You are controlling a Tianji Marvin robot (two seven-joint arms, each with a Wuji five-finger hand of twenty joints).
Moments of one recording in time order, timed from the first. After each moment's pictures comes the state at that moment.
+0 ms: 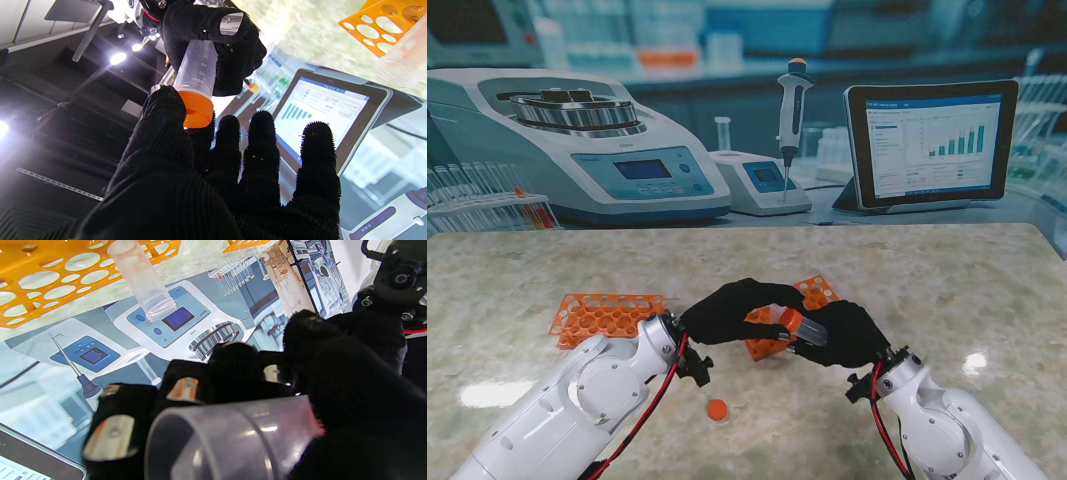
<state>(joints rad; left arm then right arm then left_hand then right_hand) 1.40 -1.10 -0.96 -1.62 0.34 -0.57 -0.08 -1.72 -1.11 1.30 -1.66 -0.70 -0.51 -0.22 1.12 -0.21 -0.03 -0.09 0.56 0.15 0.43 0.38 0.61 0.08 0.18 0.36 0.54 0.12 0.23 0.50 0.20 0.33 0.70 0.49 0.56 -0.65 0.83 -0.03 1.02 -0.29 1.26 1.42 1.38 -0.16 0.95 1.00 1.24 -0.14 1.39 0.92 1.15 0.00 1.74 0.80</state>
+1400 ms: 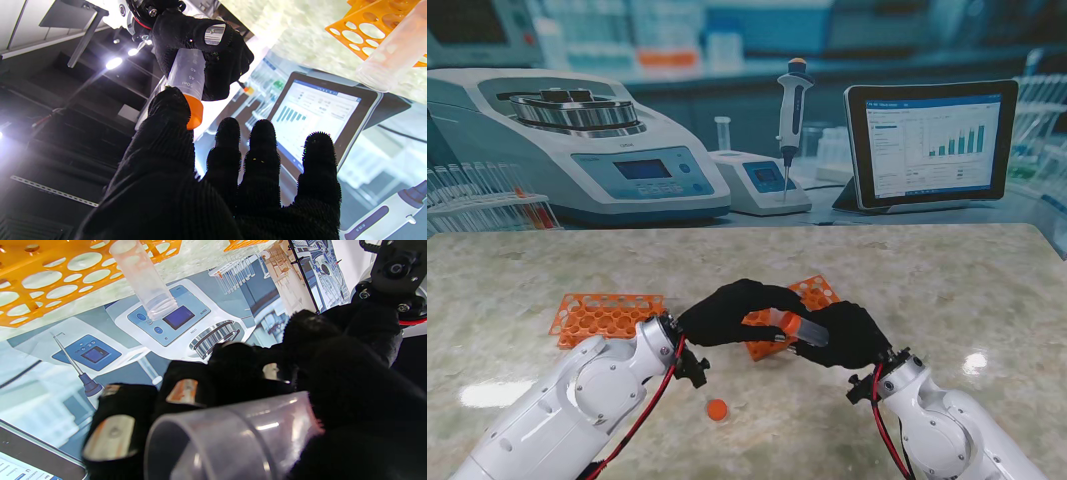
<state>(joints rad) 1.40 -1.10 -0.97 -1.61 0.36 -0.57 -0.08 -1.72 -1.12 1.30 -1.66 -0.70 -0.51 -0.23 1.12 -0.22 0.03 -0.09 0.54 -0.09 0.31 0.29 0.61 0.08 0.14 0.29 0.49 0.13 0.16 0.40 0.13 0.34 0.59 0.48 0.56 -0.65 0.83 -0.03 1.02 -0.28 1.24 1.42 1.38 -0.16 0.95 1.00 1.24 -0.14 1.40 0.92 1.15 0.00 1.74 0.80</state>
